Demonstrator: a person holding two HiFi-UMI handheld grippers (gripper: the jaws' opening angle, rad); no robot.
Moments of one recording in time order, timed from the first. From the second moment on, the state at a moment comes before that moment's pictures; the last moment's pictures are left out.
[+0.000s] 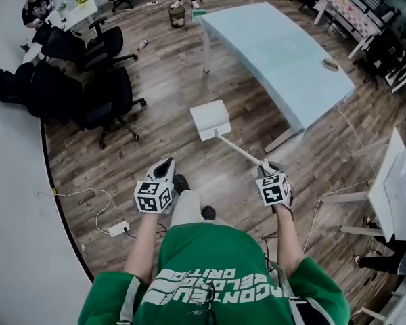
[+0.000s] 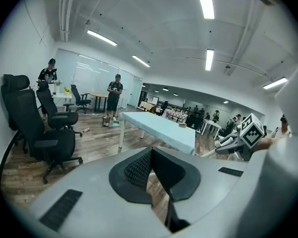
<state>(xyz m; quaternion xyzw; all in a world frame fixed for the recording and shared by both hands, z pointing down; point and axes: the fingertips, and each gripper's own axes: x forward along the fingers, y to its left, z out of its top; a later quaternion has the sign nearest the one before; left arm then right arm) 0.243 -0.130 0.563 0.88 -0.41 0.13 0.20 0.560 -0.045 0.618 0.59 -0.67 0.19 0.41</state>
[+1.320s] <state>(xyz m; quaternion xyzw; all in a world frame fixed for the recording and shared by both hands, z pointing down) 0.363 -0.297 0.602 0.89 -0.35 0.17 0.23 0.650 -0.194 0.779 0.54 -0.61 0.31 0.49</state>
